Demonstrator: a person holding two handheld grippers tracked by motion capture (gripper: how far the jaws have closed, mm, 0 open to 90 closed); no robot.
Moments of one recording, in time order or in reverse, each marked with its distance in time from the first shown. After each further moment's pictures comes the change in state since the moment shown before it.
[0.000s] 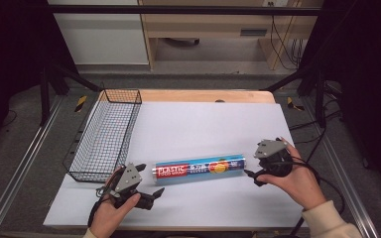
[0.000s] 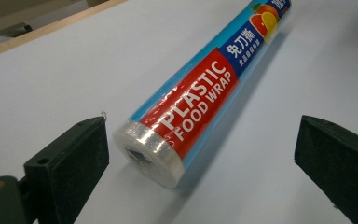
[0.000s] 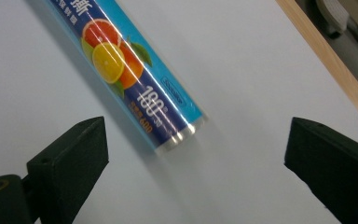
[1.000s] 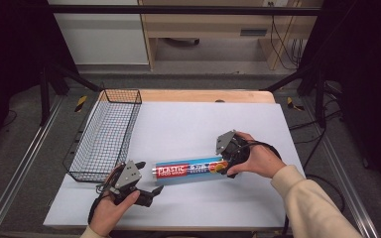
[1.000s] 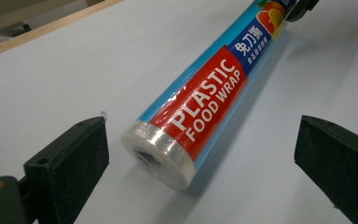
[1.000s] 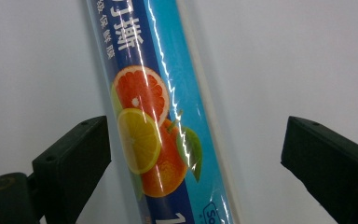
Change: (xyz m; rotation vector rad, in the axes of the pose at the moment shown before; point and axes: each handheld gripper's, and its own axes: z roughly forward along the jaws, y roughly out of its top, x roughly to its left) left arm 0.007 -0.001 0.003 0.013 -0.007 0.006; right arm 0.003 0.058 0.092 0.098 0.309 -0.284
